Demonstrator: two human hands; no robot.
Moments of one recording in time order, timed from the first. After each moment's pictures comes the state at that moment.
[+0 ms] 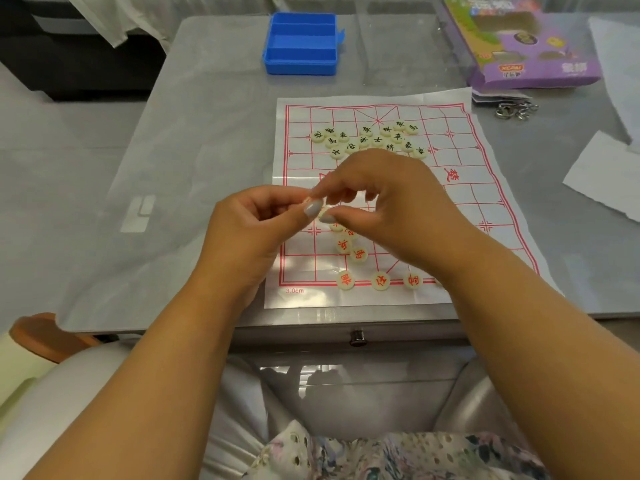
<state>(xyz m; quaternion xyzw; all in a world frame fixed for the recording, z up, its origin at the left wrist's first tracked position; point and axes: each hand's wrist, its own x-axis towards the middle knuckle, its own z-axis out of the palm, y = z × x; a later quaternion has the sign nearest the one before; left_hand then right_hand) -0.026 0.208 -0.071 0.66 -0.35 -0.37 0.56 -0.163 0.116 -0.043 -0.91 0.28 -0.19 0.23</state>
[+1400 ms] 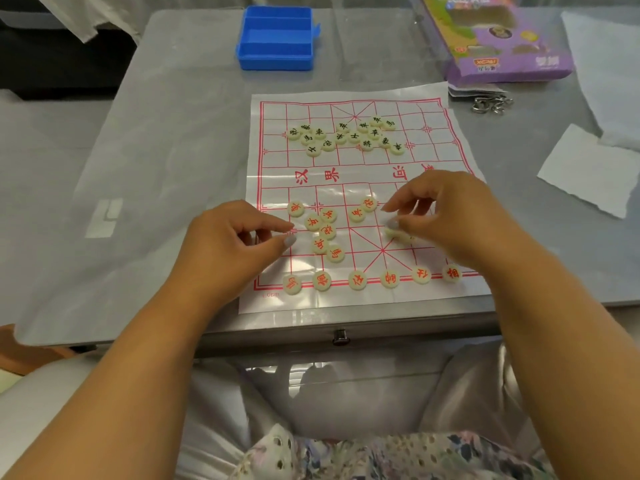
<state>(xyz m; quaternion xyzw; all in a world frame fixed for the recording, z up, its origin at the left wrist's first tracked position) -0.010 0.209 -0.097 0.74 -0.52 -0.22 0.36 -0.229 0.086 -0.063 -0.83 0.49 -0.08 0.26</state>
